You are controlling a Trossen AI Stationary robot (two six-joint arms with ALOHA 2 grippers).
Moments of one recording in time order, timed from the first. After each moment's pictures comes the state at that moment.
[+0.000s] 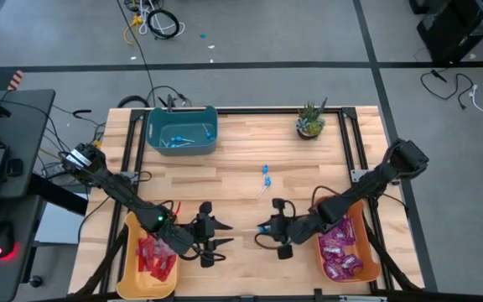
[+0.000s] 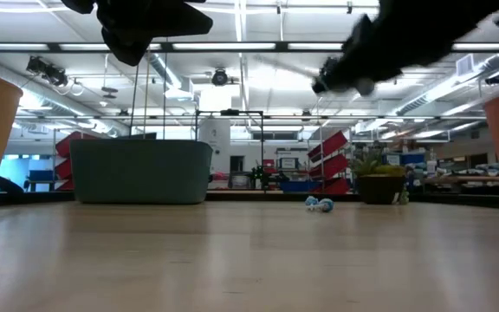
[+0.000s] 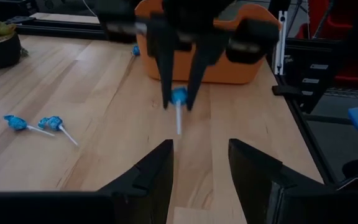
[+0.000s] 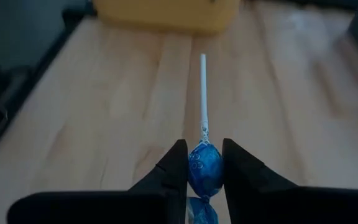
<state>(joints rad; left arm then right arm) -0.64 1.58 0.85 0.30 -0.64 -0.37 0.53 1.63 0.86 0.11 0.40 0.22</state>
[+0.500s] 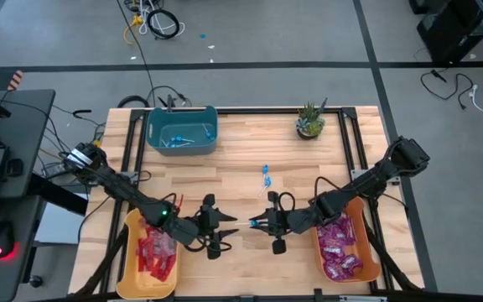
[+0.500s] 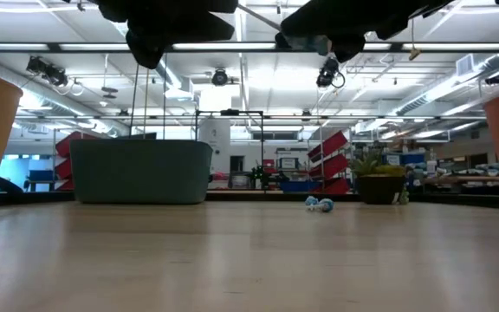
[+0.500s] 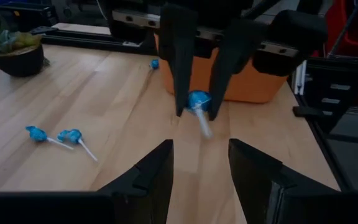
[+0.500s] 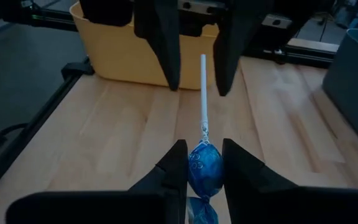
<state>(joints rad) -0.57 1.58 0.85 0.35 -0.64 -0.35 0.48 1.60 0.86 0.30 0.40 0.09</state>
